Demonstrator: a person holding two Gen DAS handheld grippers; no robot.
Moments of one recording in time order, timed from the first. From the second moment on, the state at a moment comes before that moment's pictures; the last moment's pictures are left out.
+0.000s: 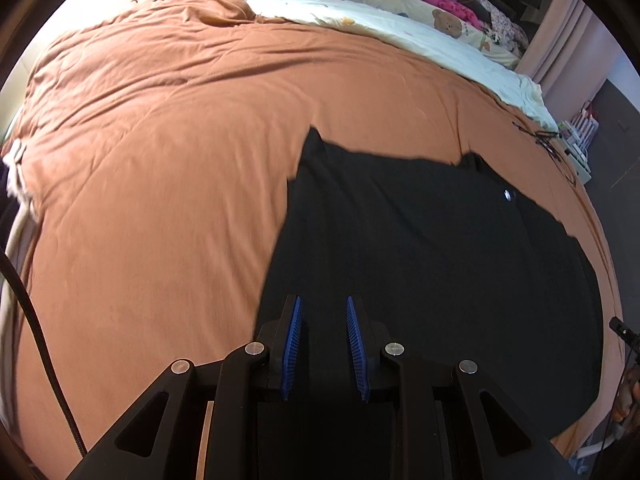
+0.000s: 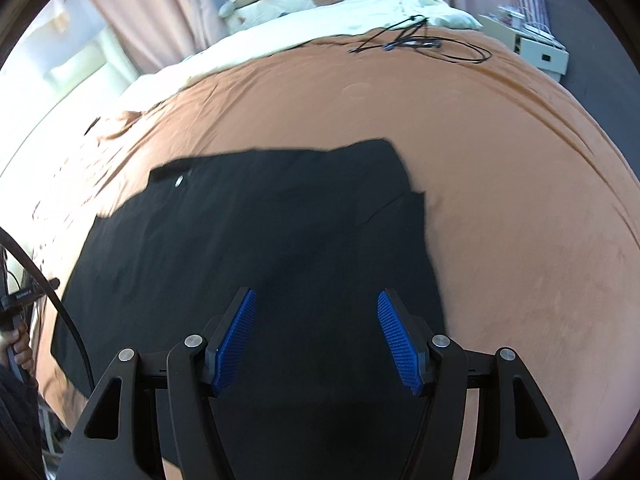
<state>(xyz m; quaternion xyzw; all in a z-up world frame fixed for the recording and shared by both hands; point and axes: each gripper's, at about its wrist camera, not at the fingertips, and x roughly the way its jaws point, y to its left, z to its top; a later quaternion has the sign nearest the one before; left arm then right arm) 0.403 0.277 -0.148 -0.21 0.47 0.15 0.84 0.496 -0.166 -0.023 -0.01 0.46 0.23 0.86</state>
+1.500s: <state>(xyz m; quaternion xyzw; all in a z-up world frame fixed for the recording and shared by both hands) 0.269 0.289 -0.170 -0.34 0.44 0.14 0.82 0.385 -0.031 -0.032 -0.07 0.46 0.31 0.83</state>
